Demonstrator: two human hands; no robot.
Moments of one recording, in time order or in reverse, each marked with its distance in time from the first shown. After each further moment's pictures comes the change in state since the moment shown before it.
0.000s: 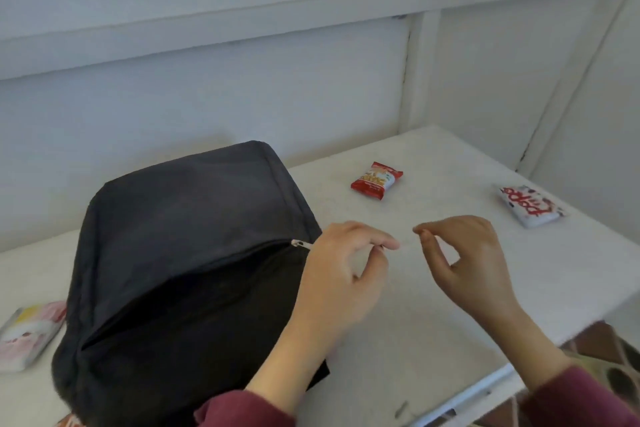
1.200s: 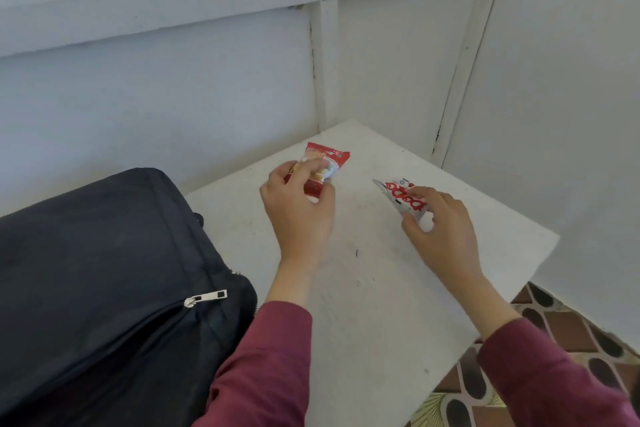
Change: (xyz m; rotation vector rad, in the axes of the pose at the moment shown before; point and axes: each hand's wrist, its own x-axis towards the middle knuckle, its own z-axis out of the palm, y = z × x) left_hand 0.122 -0.042 0.108 0.129 0.271 -0.149; right_hand 0.013 0.104 -0.015 -0.143 0.011 0.539
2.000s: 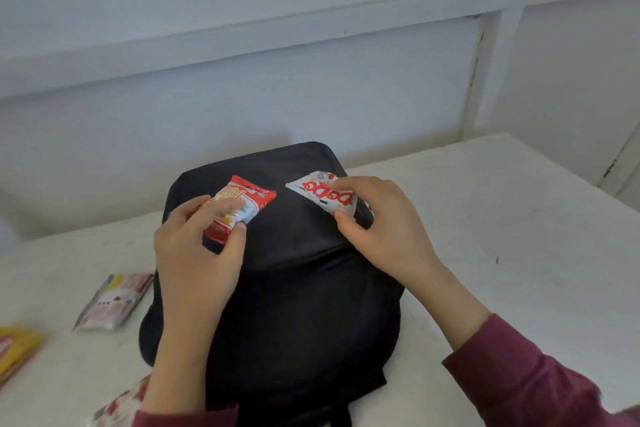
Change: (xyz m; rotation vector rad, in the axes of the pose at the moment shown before) left_hand -0.062 -0.048 -0.290 0.428 0.346 -0.150; right_hand -0.068 -0.227 0.060 0.379 -0.391 -0.567
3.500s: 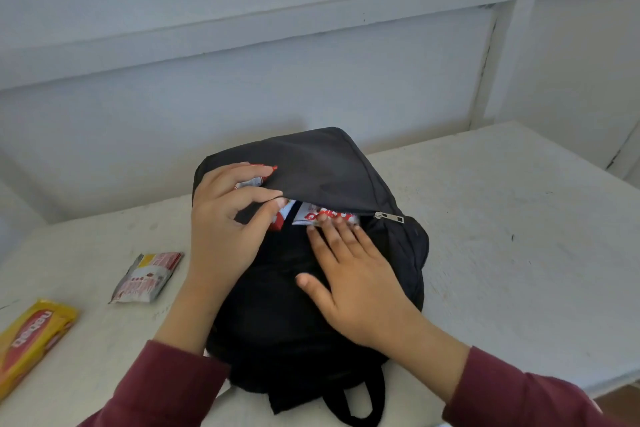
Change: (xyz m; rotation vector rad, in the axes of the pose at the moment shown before) left_hand 0.016 -0.022 -0.019 -0.129 -0.026 0.551; right_hand -0.071 -0.053 0.067 -0.457 -0.338 -0.090
